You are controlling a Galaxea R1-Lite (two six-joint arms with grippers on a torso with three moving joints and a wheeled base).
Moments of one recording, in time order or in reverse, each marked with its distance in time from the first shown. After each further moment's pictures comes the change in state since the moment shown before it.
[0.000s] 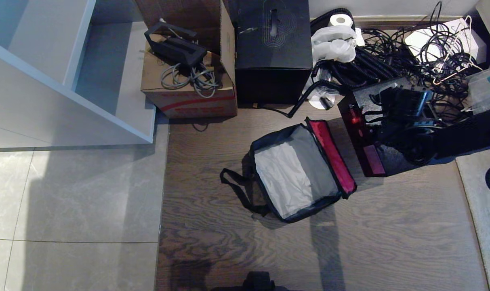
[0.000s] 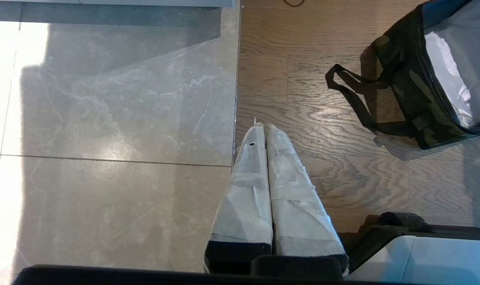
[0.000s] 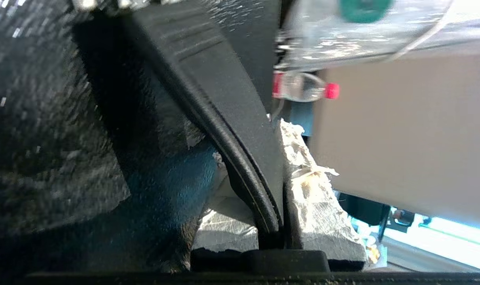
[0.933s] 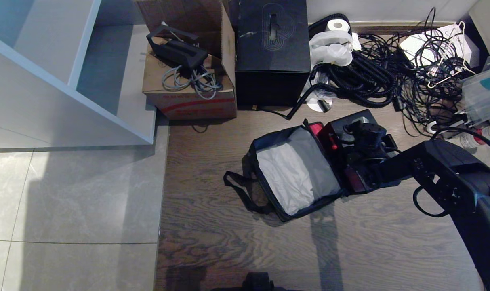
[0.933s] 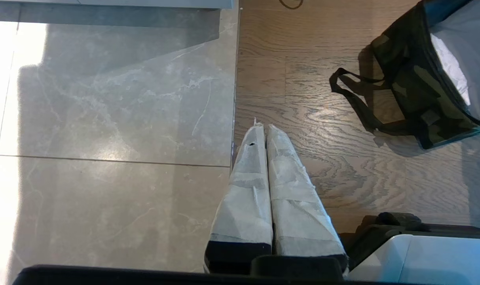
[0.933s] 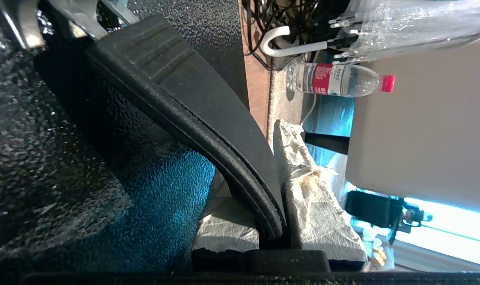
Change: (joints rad) left arm 0.000 0.000 0.000 0.000 0.000 0.000; right arm -0.046 0.552 -0.334 -0.158 -0.007 0.000
